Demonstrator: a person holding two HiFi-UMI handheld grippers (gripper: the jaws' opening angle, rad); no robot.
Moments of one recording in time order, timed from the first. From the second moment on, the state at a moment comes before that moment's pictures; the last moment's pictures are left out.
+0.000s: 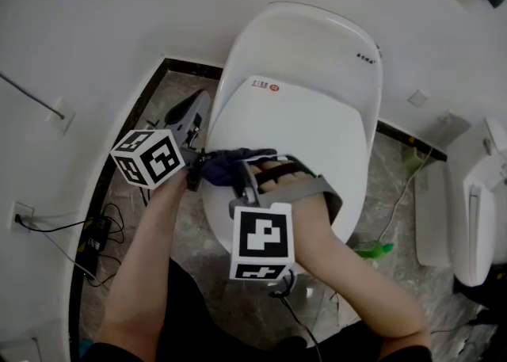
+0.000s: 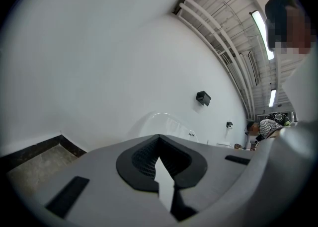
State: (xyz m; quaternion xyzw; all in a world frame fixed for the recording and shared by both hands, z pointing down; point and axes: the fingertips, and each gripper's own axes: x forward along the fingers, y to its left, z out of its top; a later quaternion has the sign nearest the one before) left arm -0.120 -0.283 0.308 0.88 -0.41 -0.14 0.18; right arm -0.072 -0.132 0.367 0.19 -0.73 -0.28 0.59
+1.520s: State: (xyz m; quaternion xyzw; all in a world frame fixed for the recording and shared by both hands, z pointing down) left arm -0.093 -0.278 0.297 0.89 -0.39 -0.16 0.18; right arm -0.033 -0.086 0.298 0.25 -0.91 -0.09 0.32
